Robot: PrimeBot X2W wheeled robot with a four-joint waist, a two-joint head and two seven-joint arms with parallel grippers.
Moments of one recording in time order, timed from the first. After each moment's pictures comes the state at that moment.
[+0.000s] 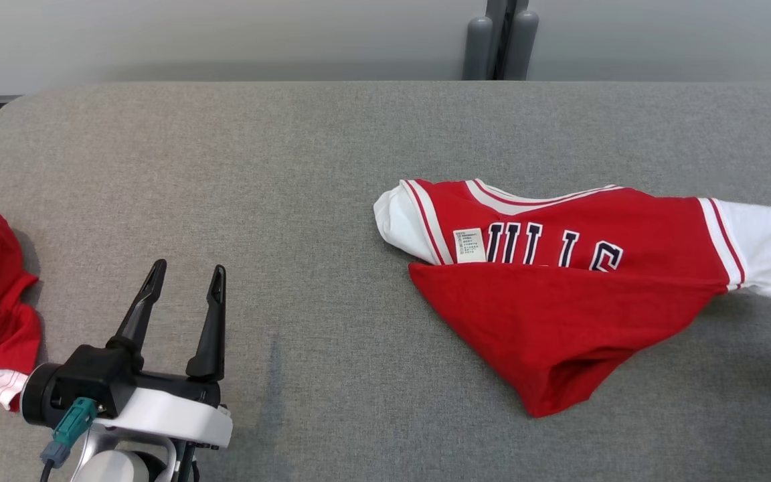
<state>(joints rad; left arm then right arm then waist) -0.07 0.18 -0.15 0.01 -0.27 0.03 -0.18 -0.35 -0.35 -0.09 0.47 0.19 0.13 -0.25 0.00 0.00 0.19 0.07</state>
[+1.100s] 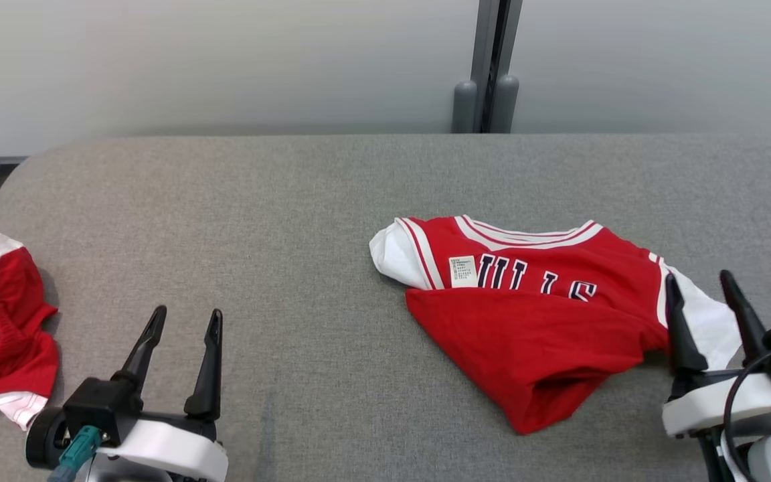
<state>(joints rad) -0.02 0.20 -0.17 0.07 -0.30 0.04 -0.18 -0.16 -0.12 -0.04 0.29 0.18 0.13 -0.26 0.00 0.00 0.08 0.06</state>
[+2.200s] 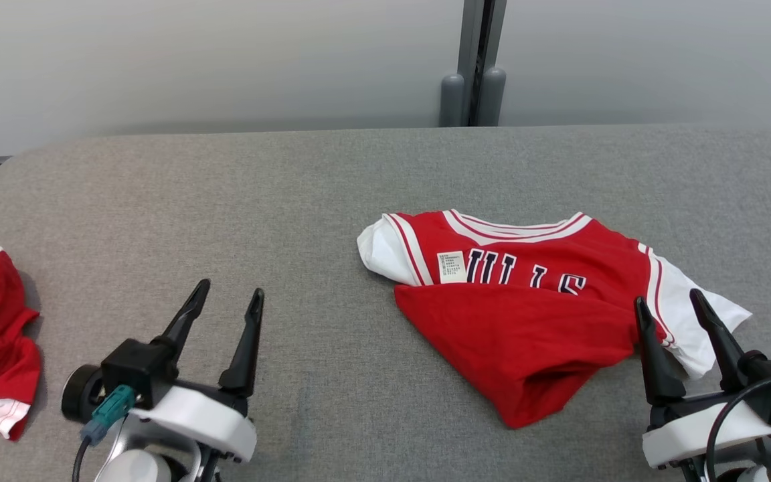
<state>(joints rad) -0.09 0.21 -0.24 0.07 -0.32 0.00 -0.11 -0.02 -0.07 0.00 0.07 0.13 0.13 -0.16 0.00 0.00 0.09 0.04</state>
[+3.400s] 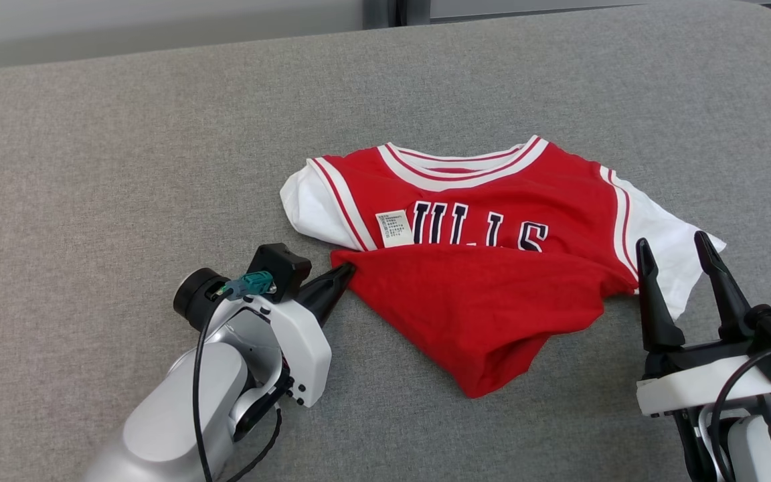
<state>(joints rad) -0.56 0.23 -0.73 0.48 -0.53 -0.13 0.06 -0.15 -0.05 0.00 0.10 0.13 0.13 -0.22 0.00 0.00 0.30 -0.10</state>
